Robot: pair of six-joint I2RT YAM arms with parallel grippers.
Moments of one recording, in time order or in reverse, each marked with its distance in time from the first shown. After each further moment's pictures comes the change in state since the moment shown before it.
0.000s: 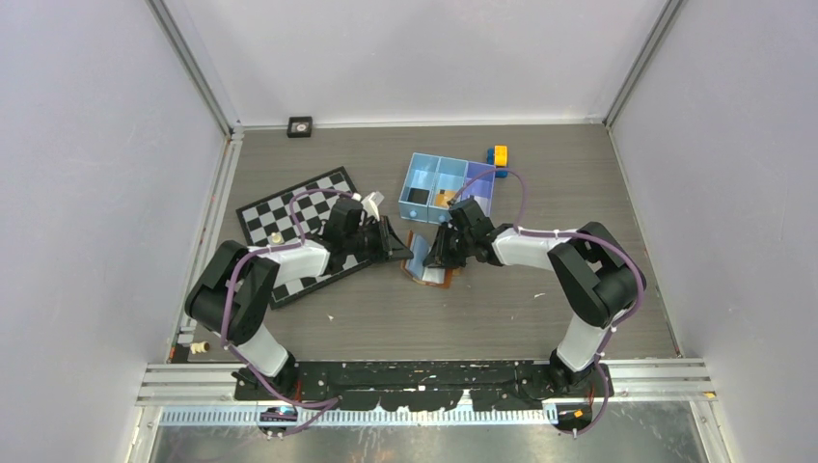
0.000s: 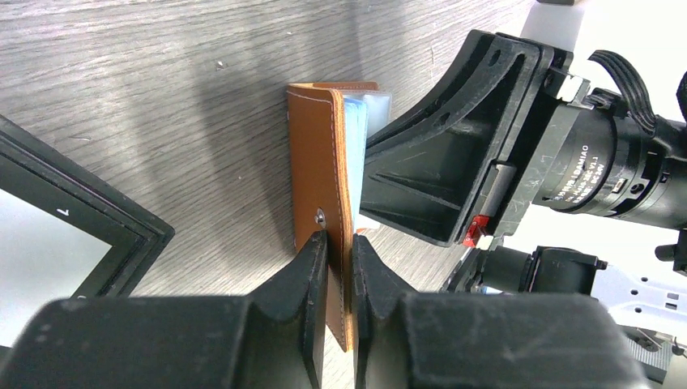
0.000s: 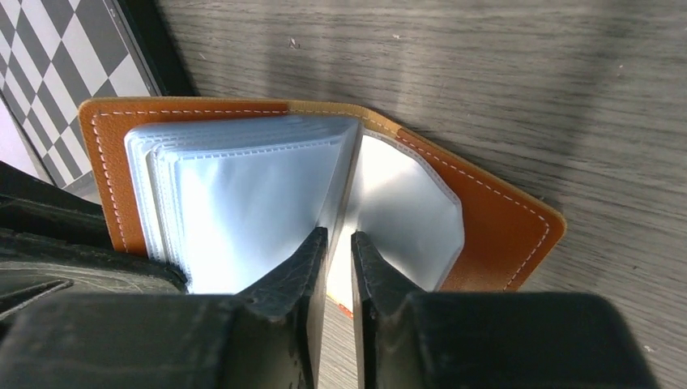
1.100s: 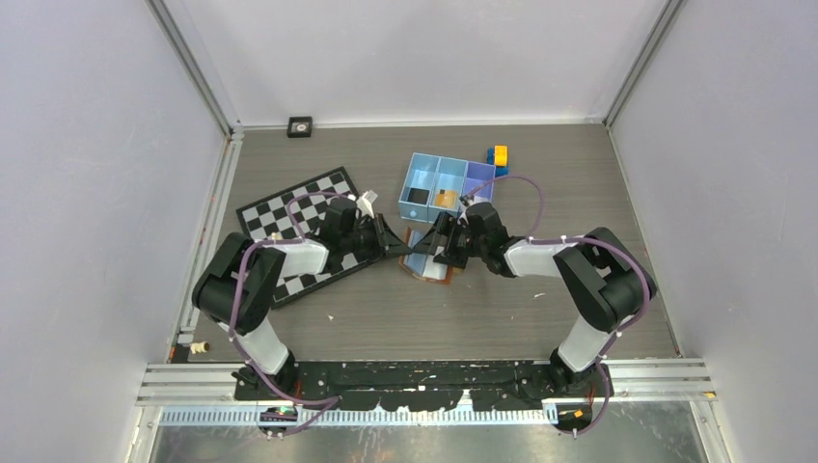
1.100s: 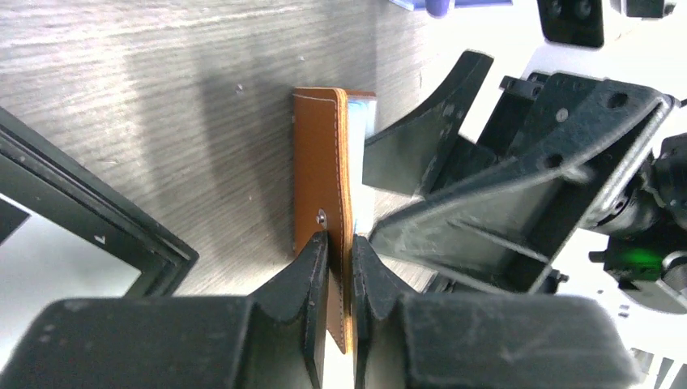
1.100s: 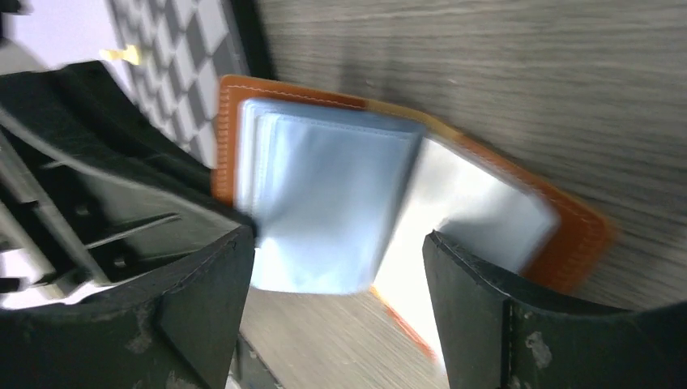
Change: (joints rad) left arm 0.036 0.055 -0.014 0.102 0.059 -0.081; right arm -0.041 -0.058 -0.158 0.332 -0.093 0.110
